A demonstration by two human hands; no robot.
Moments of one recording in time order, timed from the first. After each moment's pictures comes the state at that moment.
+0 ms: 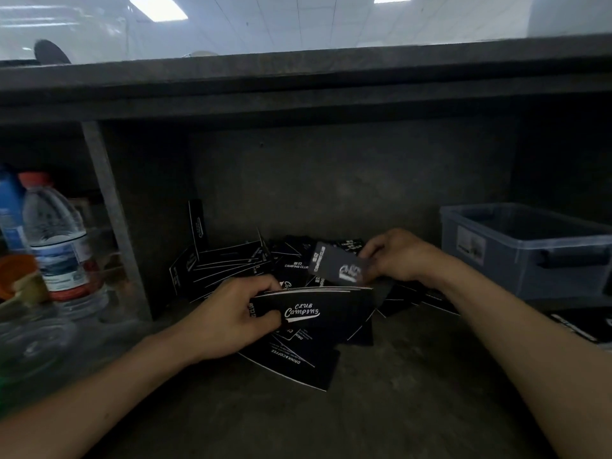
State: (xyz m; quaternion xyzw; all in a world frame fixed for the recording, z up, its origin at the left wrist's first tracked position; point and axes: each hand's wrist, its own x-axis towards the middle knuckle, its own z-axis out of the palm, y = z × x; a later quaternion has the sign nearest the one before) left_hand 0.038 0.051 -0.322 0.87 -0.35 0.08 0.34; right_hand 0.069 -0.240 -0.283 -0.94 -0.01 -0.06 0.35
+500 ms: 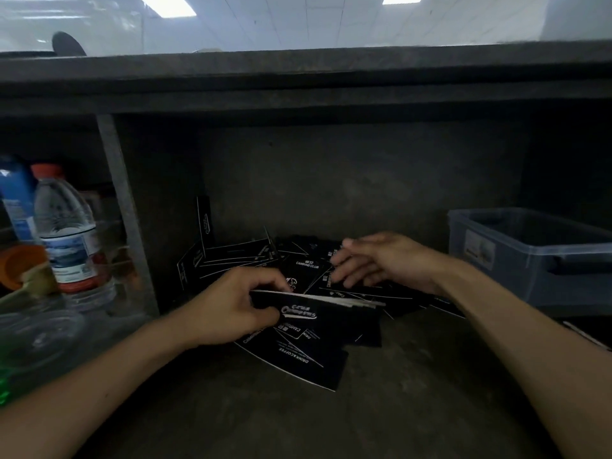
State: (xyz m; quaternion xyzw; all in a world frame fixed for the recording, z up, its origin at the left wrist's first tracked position) left_hand 0.039 0.060 -0.308 0.85 -0.38 0.04 0.37; right_hand 0.058 -0.220 -0.279 -0.84 -0.13 0.09 0.52
